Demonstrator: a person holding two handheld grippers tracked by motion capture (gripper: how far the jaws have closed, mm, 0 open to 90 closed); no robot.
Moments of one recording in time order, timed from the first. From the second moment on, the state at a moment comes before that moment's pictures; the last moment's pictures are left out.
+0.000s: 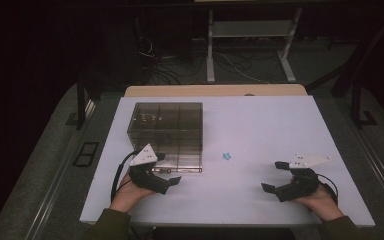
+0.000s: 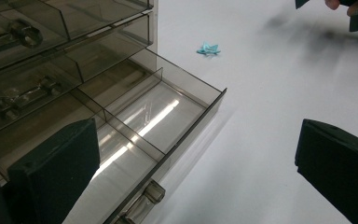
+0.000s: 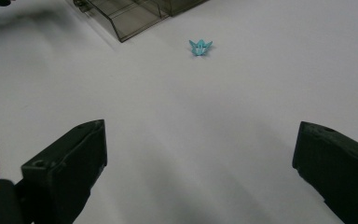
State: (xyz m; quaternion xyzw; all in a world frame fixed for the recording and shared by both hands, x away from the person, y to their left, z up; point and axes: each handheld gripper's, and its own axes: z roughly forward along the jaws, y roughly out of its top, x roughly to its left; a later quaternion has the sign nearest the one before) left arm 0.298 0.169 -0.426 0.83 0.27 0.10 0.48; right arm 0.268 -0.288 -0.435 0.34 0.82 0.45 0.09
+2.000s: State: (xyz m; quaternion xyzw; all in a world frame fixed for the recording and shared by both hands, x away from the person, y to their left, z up) left arm 0.287 0.165 -0.430 0.82 0.27 0.08 0.49; right arm 0.301 -0.261 -0.426 0.34 0.82 0.45 0.07
